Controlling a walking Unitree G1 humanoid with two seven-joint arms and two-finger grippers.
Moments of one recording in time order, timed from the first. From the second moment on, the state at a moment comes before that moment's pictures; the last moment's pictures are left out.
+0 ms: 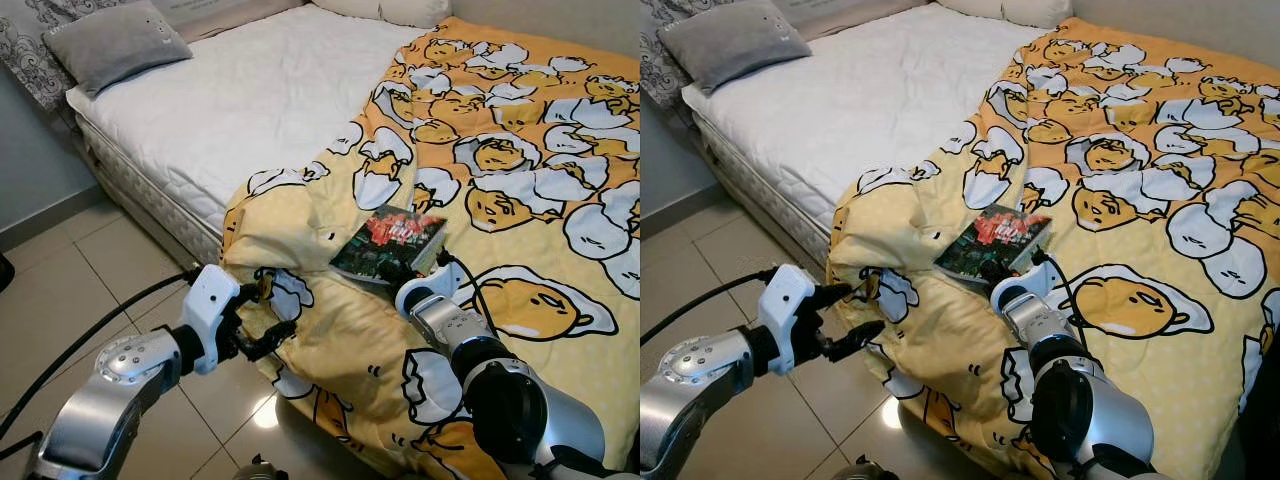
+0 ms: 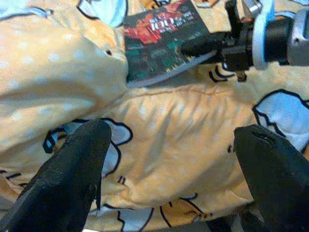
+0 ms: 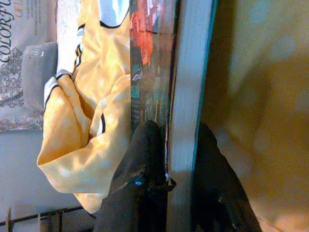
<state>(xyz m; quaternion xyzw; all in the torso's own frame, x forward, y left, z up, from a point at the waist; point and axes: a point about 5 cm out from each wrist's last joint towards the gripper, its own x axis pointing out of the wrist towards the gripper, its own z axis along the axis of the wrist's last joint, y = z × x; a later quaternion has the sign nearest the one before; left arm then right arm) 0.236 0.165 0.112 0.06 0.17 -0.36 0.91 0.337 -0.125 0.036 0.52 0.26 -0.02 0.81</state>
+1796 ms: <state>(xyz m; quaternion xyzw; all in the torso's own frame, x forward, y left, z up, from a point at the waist) 0.265 0.162 0.141 0.08 0.04 -0.14 0.99 0.259 -0.159 0.109 0.20 0.10 0.05 0.97</state>
